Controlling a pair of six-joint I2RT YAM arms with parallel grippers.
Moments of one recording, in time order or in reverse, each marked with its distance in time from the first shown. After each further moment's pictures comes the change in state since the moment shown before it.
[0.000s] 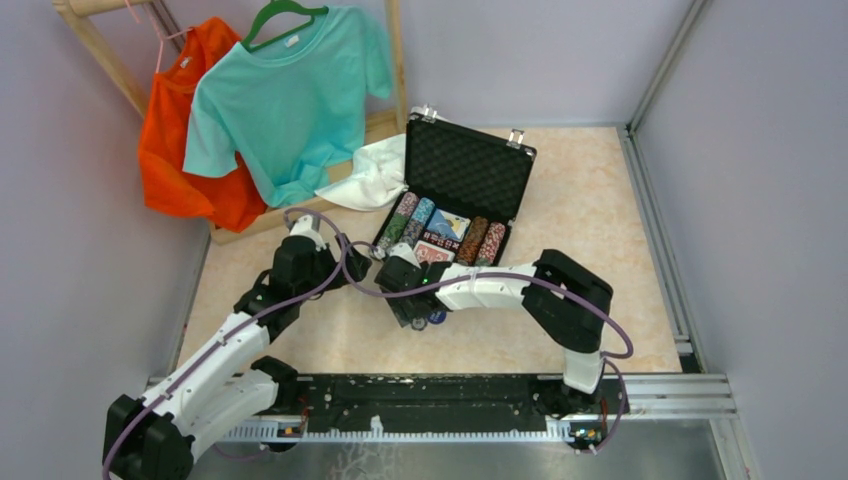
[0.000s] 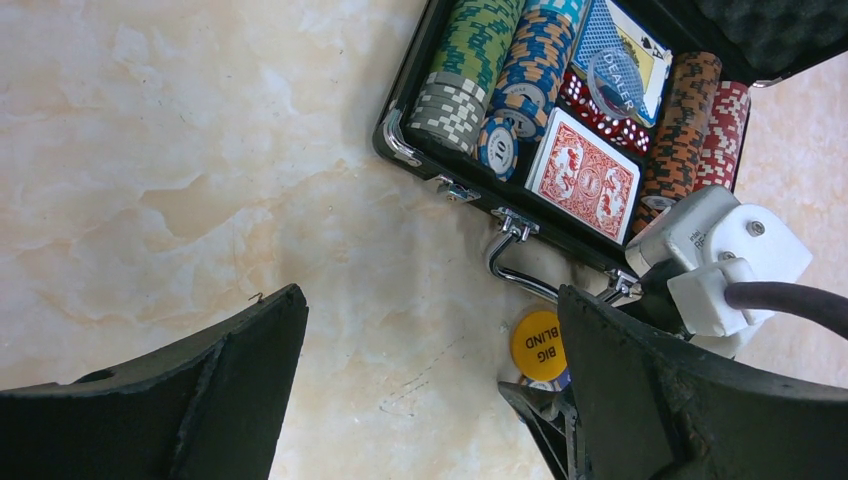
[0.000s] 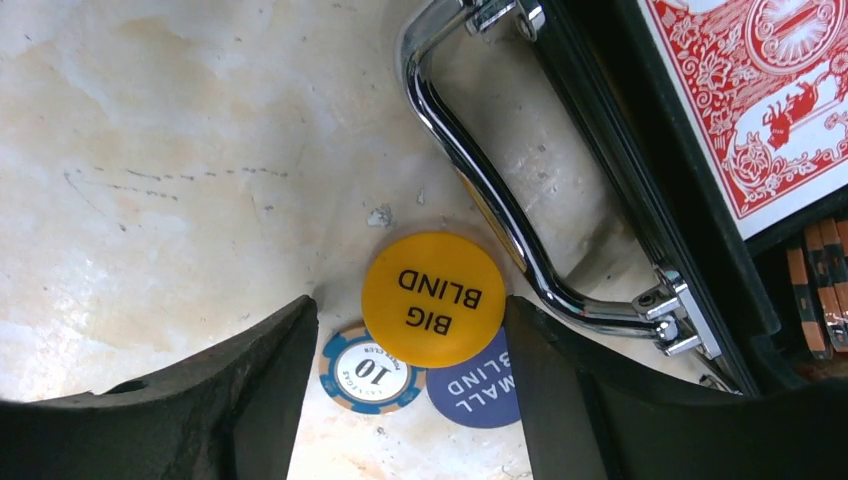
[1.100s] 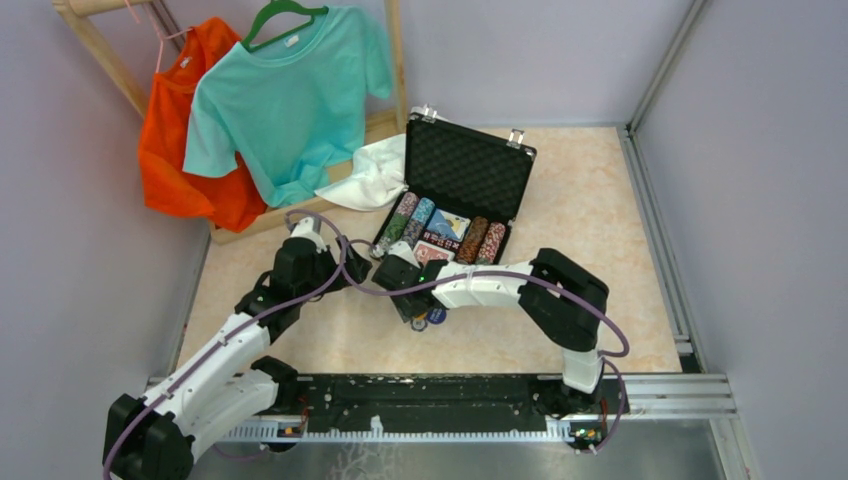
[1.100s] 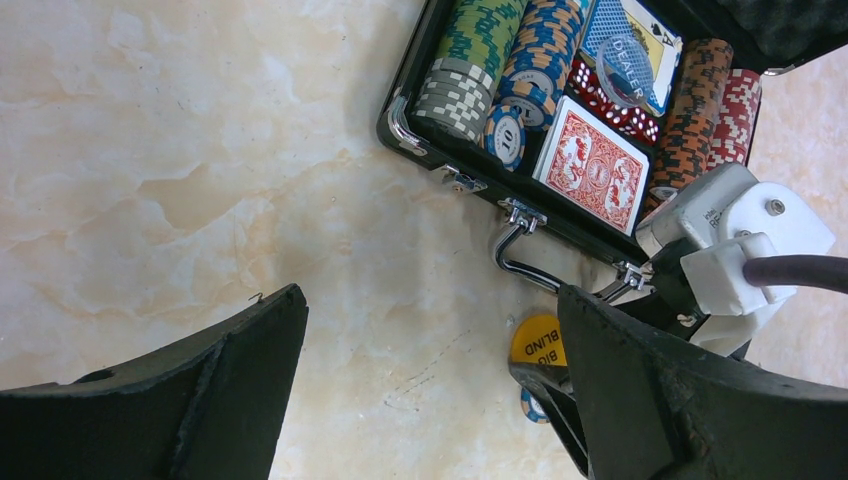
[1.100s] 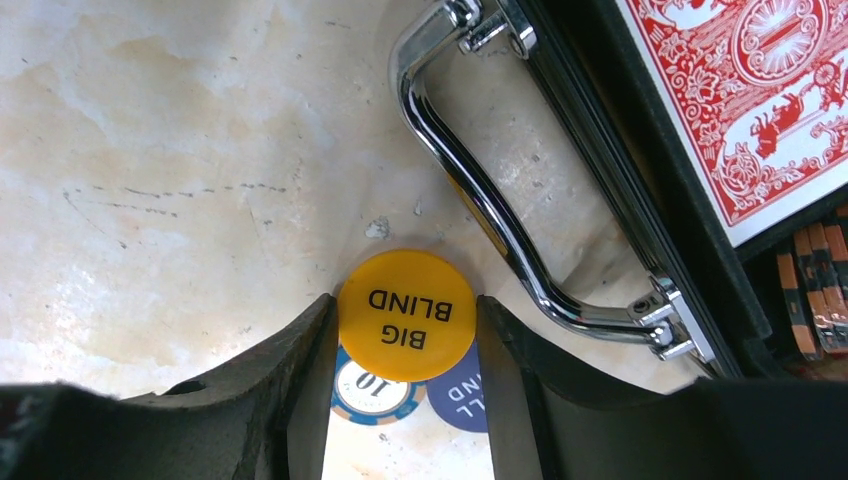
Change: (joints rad) left arm 0.002 0.000 -0.016 0.004 0.008 0.003; right arm 0.000 0.028 0.038 -0.016 0.018 0.016
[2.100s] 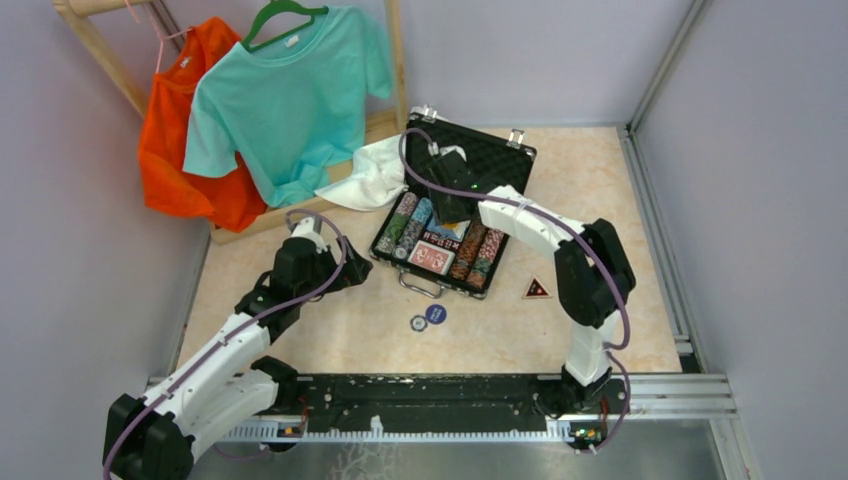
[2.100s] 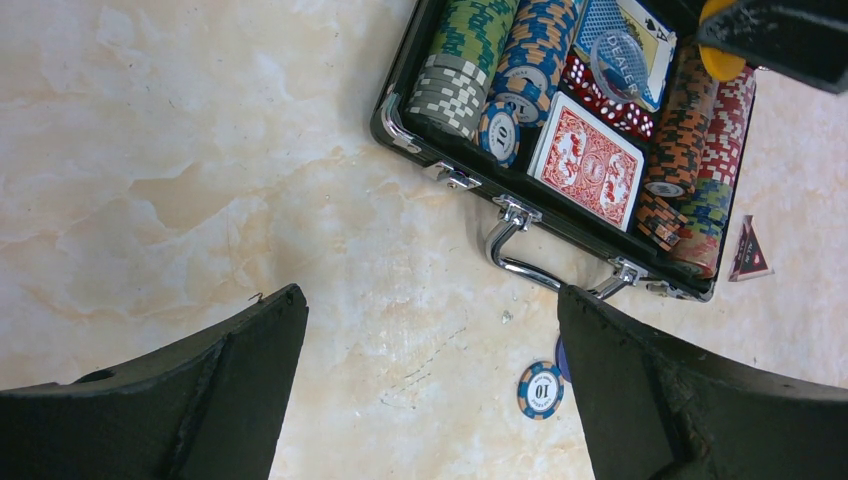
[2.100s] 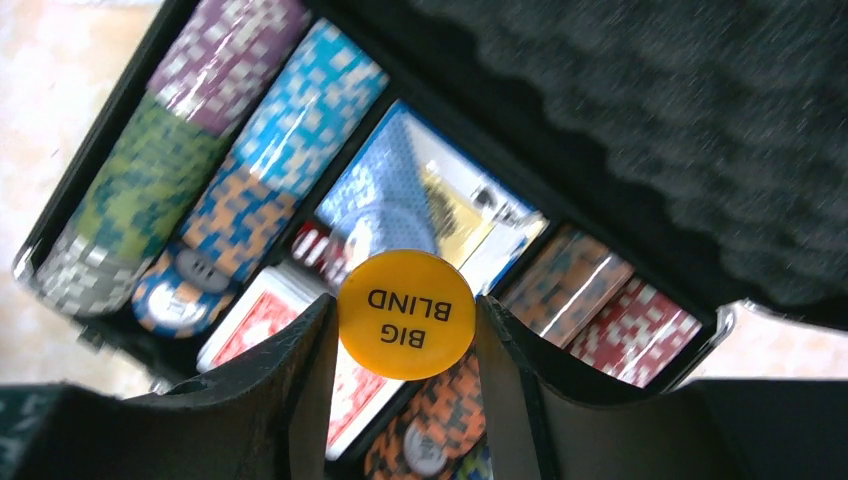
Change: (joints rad) left arm 0.000 0.000 0.000 0.002 0.012 0.000; right arm -0.448 -0.040 0.263 -0.066 -0.085 -0.179
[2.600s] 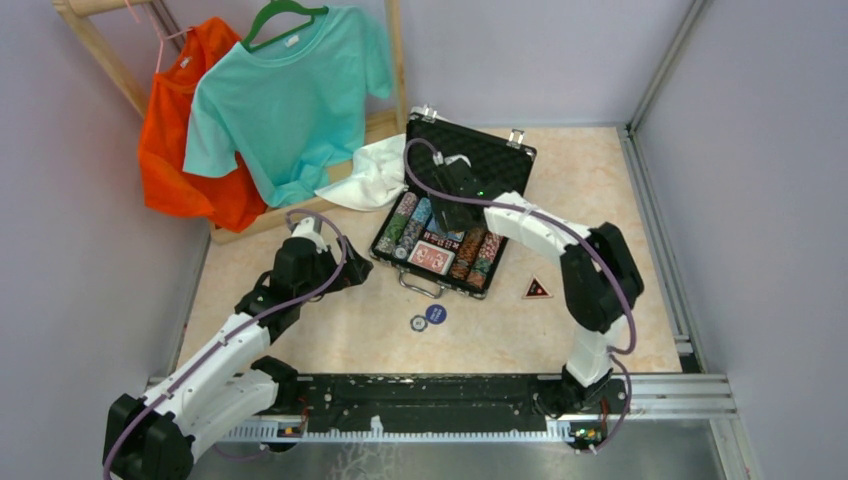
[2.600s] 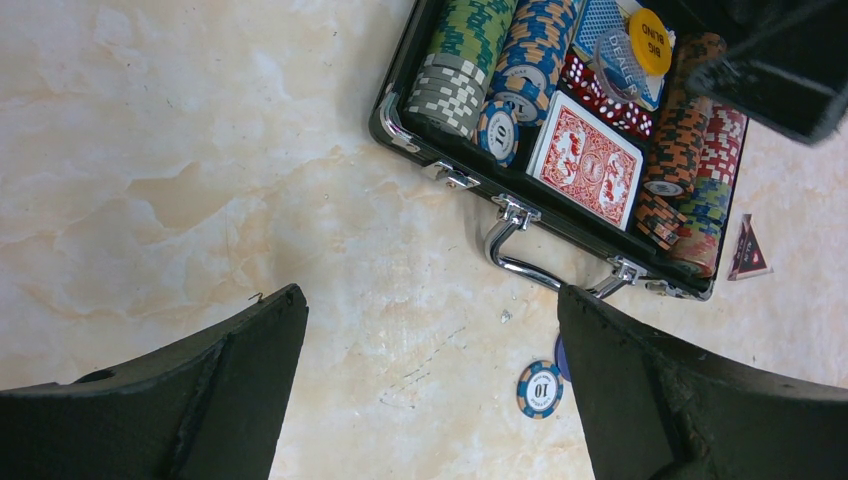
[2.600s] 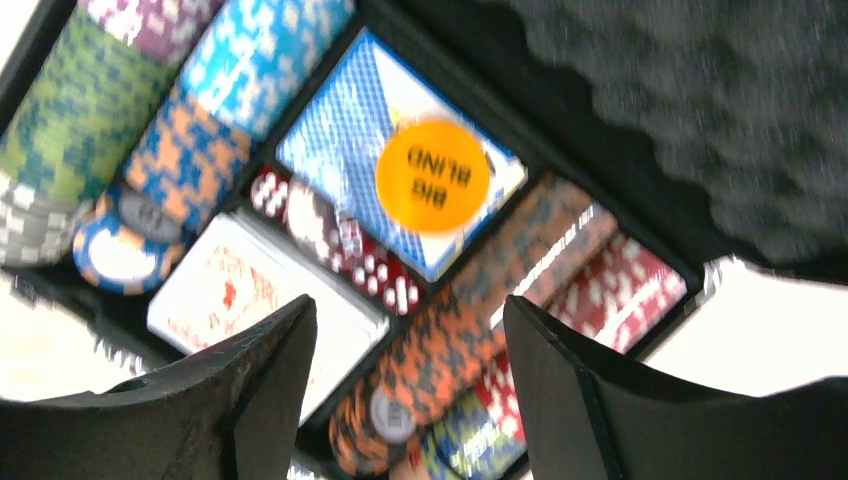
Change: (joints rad) left arm 0.000 0.000 0.000 0.000 0.003 0.000; right arm -0.035 0.028 -0.021 0.005 -0.012 -0.040
